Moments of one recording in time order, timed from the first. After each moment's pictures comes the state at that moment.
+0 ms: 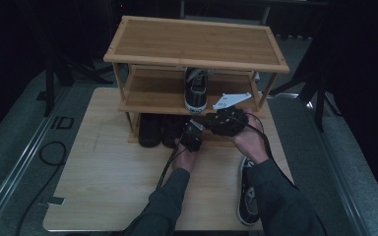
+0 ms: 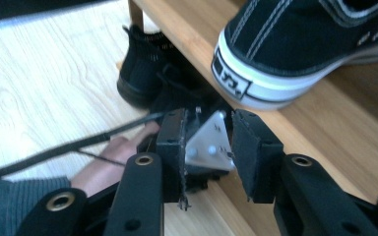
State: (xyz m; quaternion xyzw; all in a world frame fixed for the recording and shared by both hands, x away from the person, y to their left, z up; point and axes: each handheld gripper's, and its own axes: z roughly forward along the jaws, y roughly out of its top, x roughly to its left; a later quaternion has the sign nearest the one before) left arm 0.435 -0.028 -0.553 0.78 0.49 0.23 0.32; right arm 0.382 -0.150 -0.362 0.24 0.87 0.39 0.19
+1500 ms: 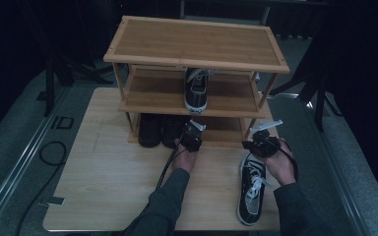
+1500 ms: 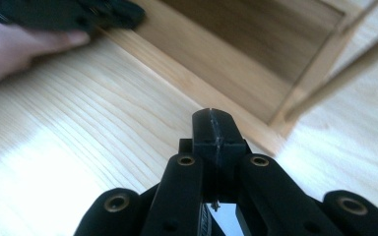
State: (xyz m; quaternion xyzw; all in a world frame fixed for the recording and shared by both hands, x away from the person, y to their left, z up) left arm 0.434 -0.027 -0.554 0.78 0.49 0.23 0.32; right arm 0.381 -0.269 -0.460 0.40 0.85 0.29 0.17
